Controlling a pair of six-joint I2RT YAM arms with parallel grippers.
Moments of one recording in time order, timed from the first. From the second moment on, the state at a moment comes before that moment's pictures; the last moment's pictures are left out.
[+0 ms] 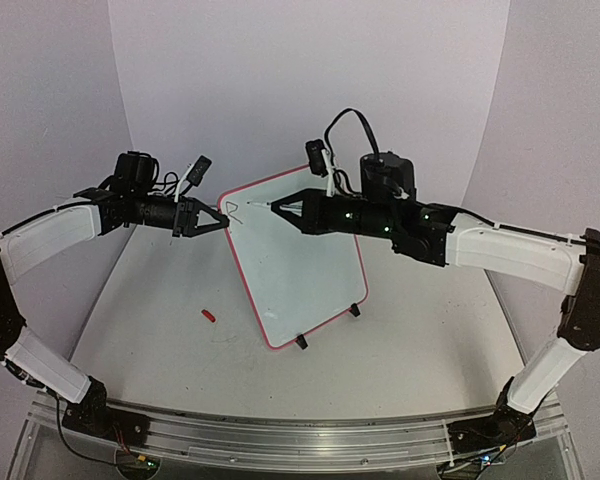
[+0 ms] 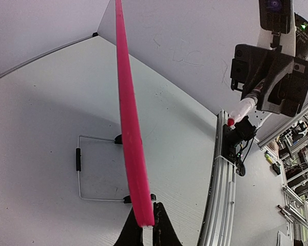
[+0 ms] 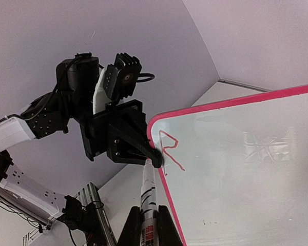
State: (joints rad) left arm -0.36 1.44 1.20 -0.32 0.96 0.01; right arm 0.90 1.64 1.39 0.09 -0.25 0.49
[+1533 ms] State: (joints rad) left arm -0.36 1.44 1.20 -0.32 0.97 0.01; right arm 0.90 1.77 1.53 -0.03 -0.15 0.42
